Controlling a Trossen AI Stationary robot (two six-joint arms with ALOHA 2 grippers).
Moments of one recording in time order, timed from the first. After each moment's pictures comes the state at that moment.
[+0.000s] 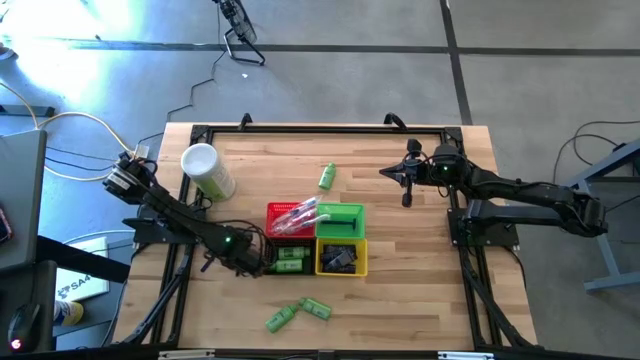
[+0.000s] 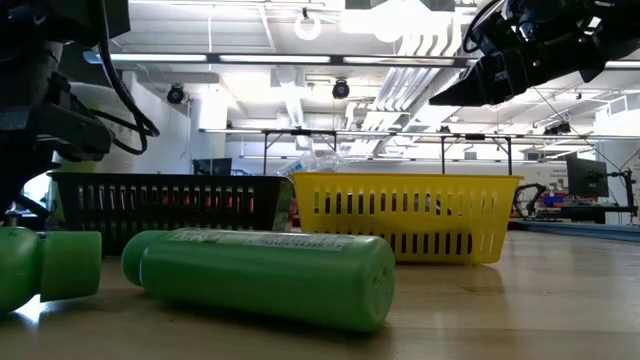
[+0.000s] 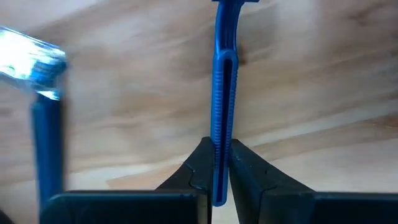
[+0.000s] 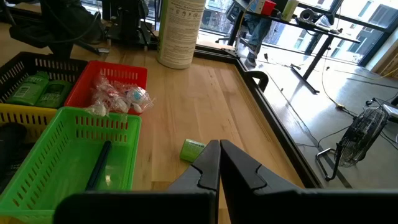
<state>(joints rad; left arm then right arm) -0.50 1.51 0.76 -0.75 0.06 -1.78 -0.45 0.82 0.41 0.15 -0.21 -0.32</state>
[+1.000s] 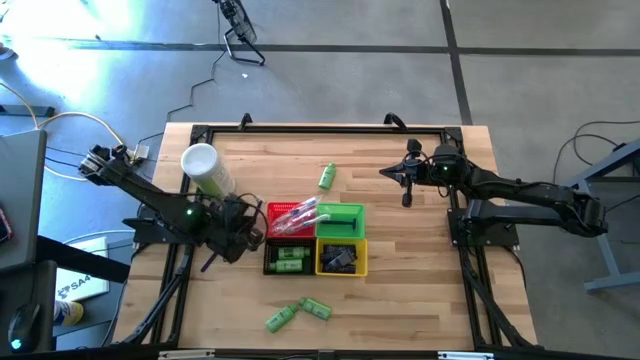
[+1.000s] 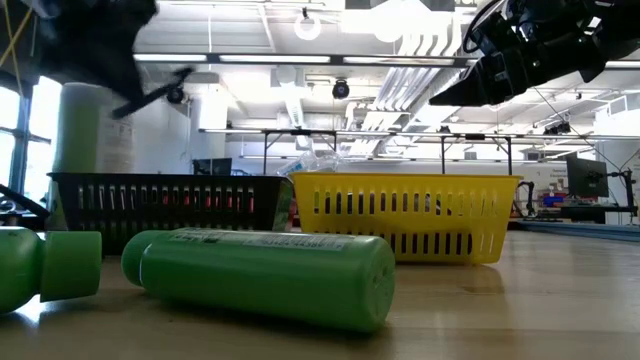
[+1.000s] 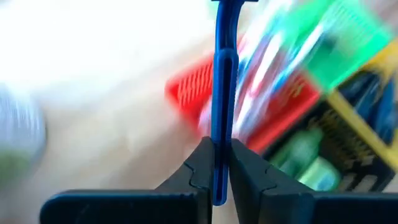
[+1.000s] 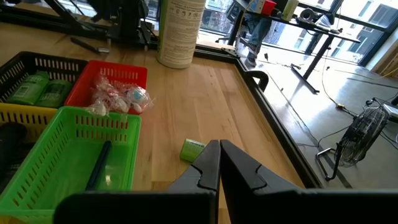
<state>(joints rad) -0.50 1.15 0.92 -0.99 -0.65 -1.39 -0.45 0.82 0.41 0.15 -0.21 -0.32</state>
